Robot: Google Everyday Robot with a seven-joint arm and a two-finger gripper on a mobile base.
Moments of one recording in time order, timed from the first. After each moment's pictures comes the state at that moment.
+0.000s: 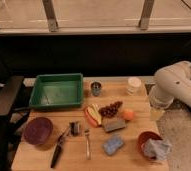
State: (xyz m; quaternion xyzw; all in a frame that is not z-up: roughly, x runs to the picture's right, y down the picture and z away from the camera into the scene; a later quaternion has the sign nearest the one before) arm 0.285 0.106 0.684 -0.28 0.02 0.02 0.96
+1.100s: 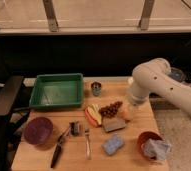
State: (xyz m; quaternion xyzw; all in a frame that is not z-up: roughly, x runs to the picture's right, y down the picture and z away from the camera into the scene) arm 0.150 0.095 0.698 -0.29 -0.07 0.04 0.95
